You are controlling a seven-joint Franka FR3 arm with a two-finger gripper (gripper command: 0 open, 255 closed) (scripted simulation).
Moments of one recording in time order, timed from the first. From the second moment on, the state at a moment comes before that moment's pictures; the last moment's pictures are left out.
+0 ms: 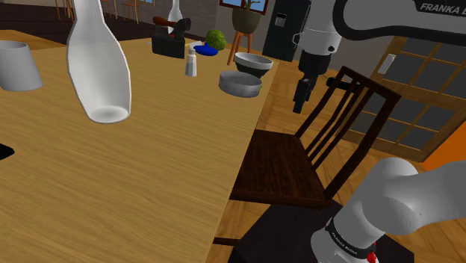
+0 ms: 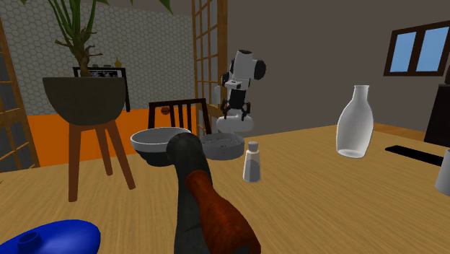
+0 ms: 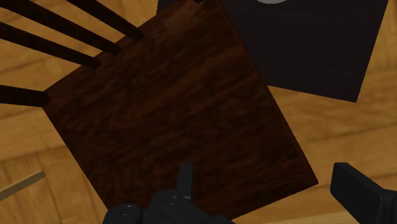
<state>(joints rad) -0.01 -0.74 0.07 -2.32 -0.10 1.52 -0.15</state>
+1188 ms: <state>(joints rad) -0.08 -0.17 -0.01 -1.83 -0.20 1.65 -0.22</state>
